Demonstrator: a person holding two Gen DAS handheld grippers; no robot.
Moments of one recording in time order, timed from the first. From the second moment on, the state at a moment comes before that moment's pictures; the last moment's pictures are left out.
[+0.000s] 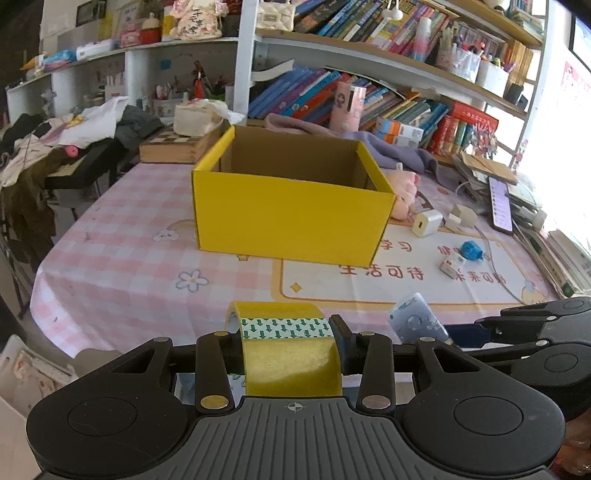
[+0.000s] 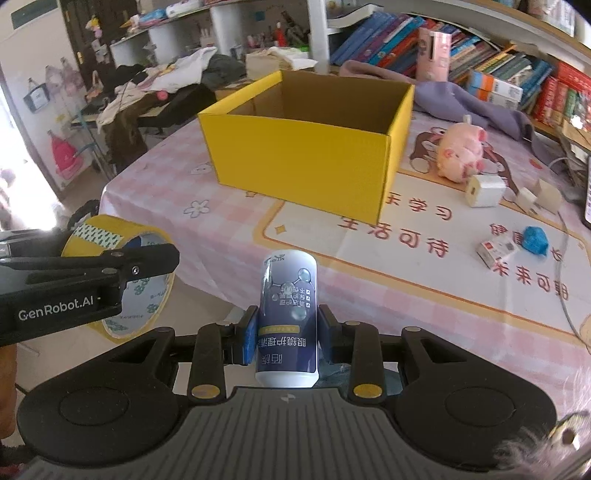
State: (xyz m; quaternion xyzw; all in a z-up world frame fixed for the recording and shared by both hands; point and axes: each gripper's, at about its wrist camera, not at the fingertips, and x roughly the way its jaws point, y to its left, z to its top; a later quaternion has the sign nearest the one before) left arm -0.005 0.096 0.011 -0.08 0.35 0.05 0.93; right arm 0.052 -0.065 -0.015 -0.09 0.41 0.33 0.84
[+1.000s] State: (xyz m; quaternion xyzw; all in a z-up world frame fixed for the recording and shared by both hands) left arm 0.153 0.119 0.073 -0.01 0.27 0.02 0.96; right arm 0.206 -0.014 0.057 -0.11 0.28 0.35 0.89
